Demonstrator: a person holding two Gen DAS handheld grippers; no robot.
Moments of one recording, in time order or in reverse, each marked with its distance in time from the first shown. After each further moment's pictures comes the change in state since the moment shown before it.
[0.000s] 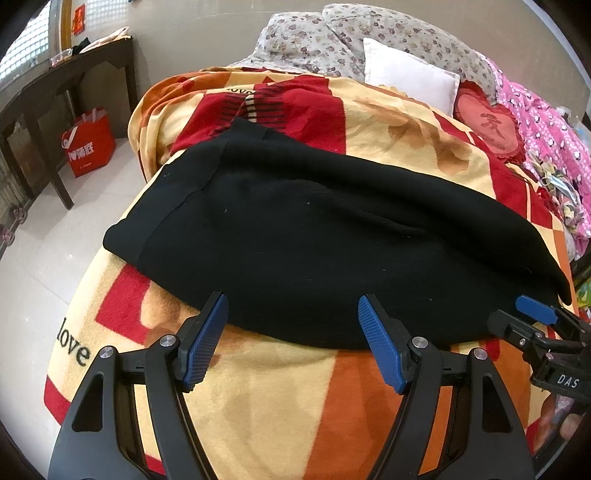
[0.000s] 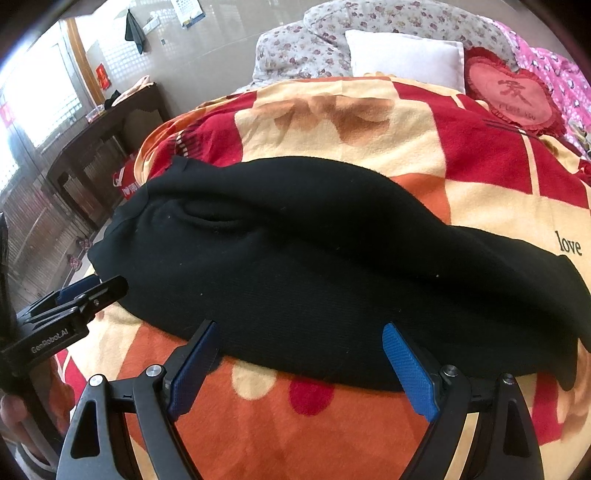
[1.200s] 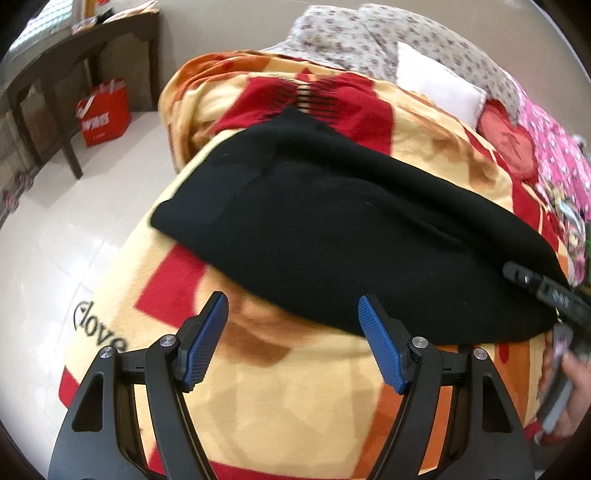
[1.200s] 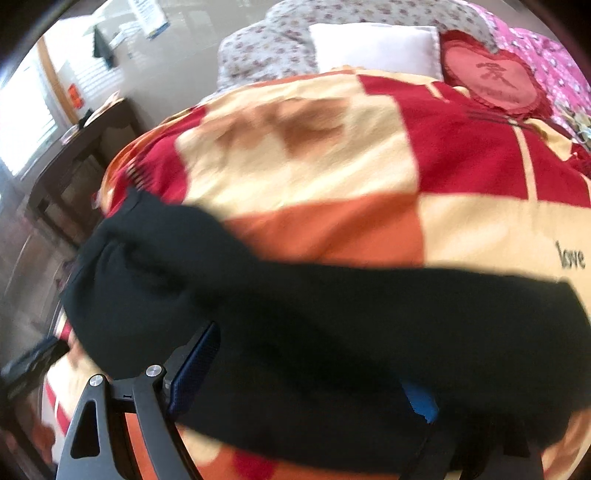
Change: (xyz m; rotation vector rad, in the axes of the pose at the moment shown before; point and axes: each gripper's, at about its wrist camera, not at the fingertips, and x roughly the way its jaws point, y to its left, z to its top) left arm -0.004 0.057 0.001 -0.122 0.047 0.001; right arm 0.031 -0.052 0.055 0.099 -0.020 -0.085
